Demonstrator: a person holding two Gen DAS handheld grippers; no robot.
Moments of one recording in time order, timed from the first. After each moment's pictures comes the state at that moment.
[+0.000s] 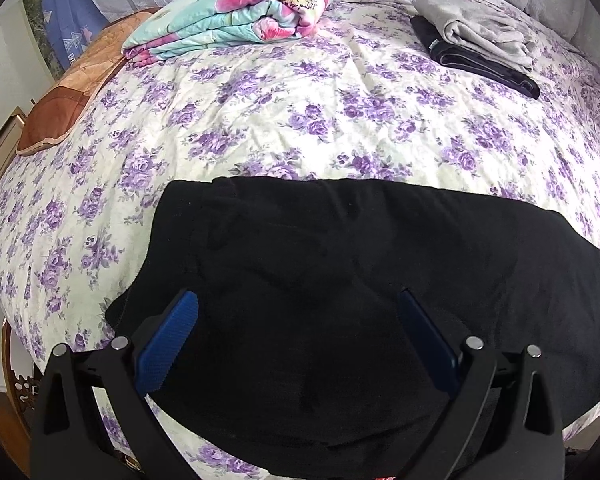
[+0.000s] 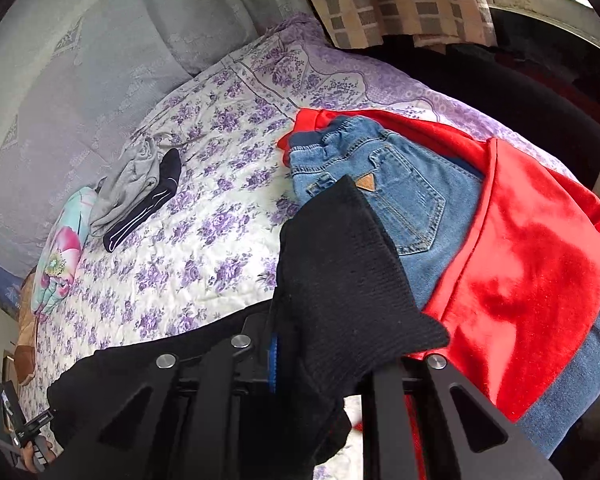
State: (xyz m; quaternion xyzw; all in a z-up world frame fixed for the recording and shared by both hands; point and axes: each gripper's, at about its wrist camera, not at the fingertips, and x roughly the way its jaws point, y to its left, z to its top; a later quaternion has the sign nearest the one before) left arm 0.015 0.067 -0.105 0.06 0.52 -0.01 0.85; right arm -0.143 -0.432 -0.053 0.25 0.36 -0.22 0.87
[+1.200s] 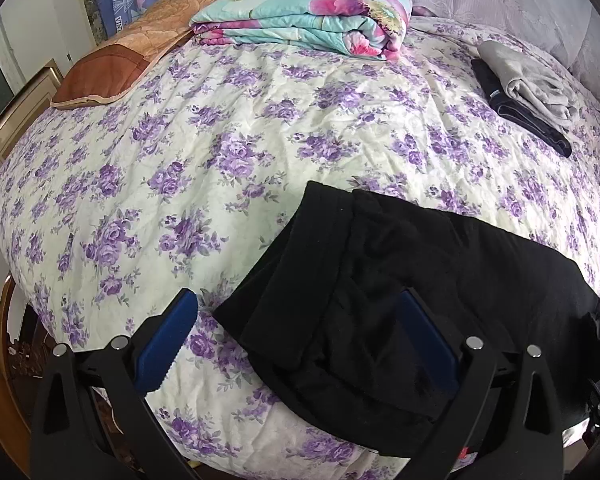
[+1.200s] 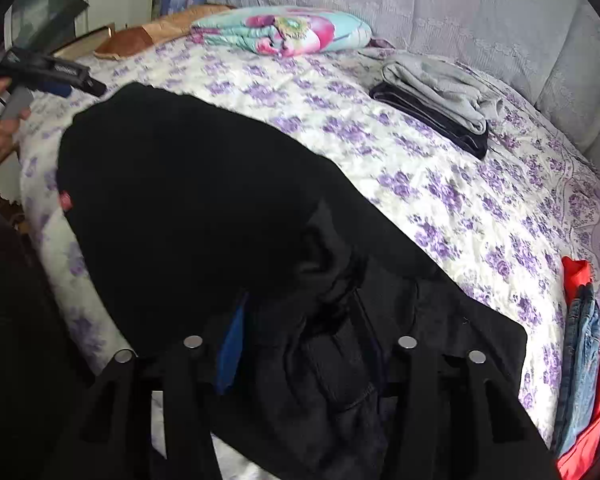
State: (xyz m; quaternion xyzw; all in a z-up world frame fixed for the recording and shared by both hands) left arm 0.011 0.156 -0.081 -0.01 0.52 0.04 0.85; right arm -0.068 -0.117 -0.107 -0.17 0.45 0.11 0.87
